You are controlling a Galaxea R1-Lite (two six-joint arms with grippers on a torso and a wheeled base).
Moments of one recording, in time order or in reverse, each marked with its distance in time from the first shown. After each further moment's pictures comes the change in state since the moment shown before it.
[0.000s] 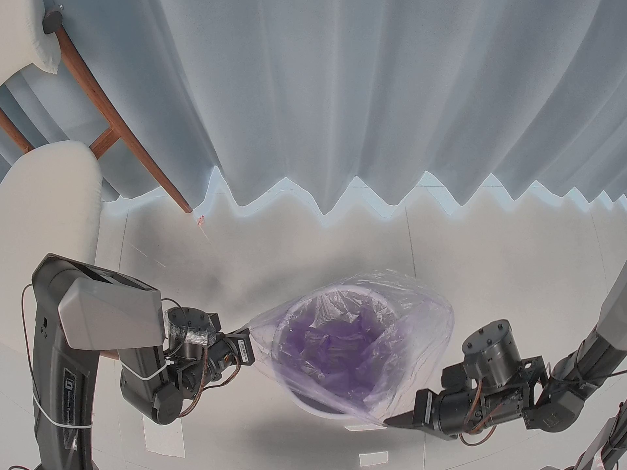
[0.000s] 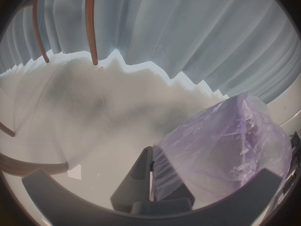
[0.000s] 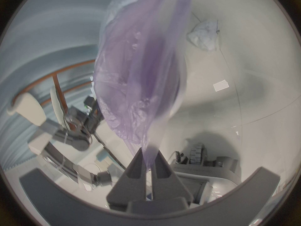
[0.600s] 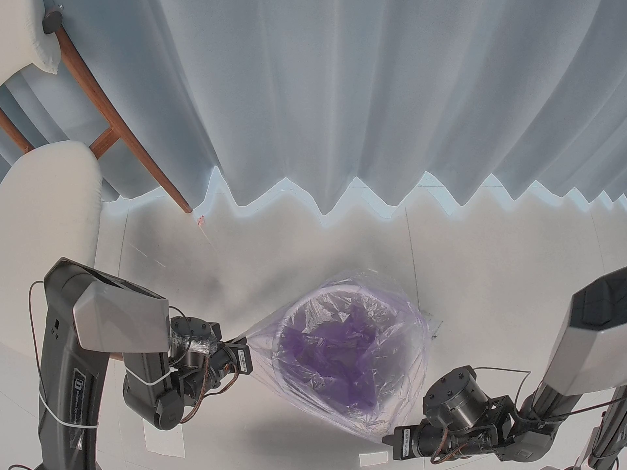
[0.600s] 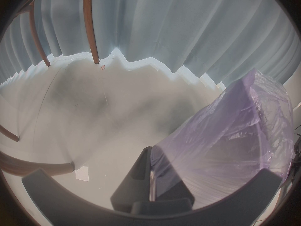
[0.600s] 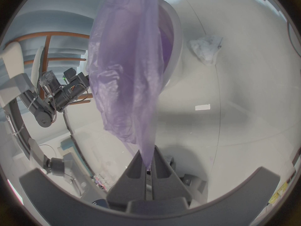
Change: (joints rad) left arm 0.002 0.052 0.021 -0.041 0.031 0.065; right arm 0.149 0.177 0.066 -0.130 -0.304 -0.208
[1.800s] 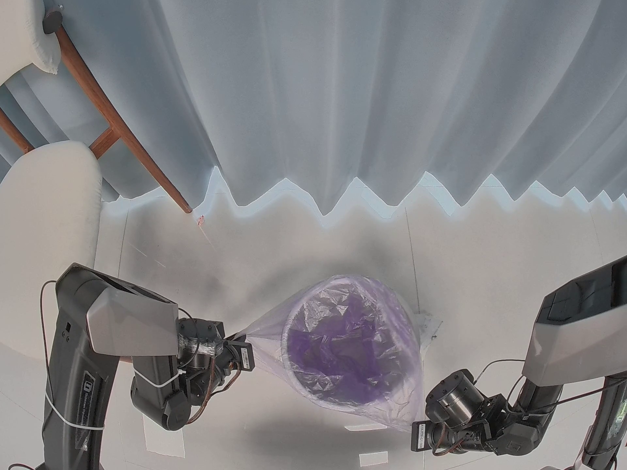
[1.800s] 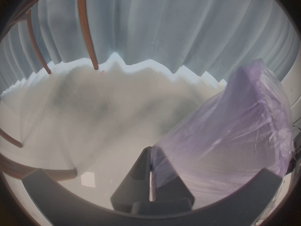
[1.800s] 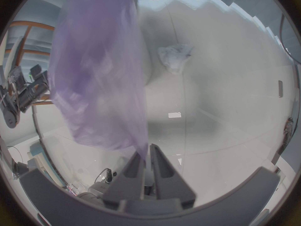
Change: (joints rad) left arm -0.015 0.048 -0.041 -0.043 0.080 0.049; right arm -0.081 0.109 -0.005 0.051 -0.220 -0.092
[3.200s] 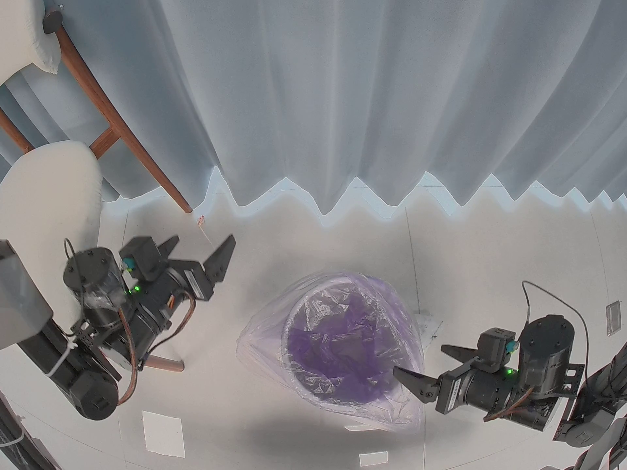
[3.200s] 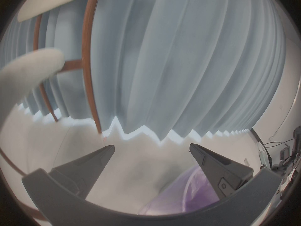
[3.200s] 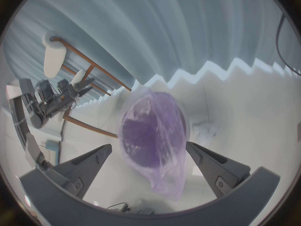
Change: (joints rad) left arm -0.010 -0.650 0.151 0.004 -0.011 0.057; right arm -0.005 -0.440 0.112 -0.334 0.016 -0.341
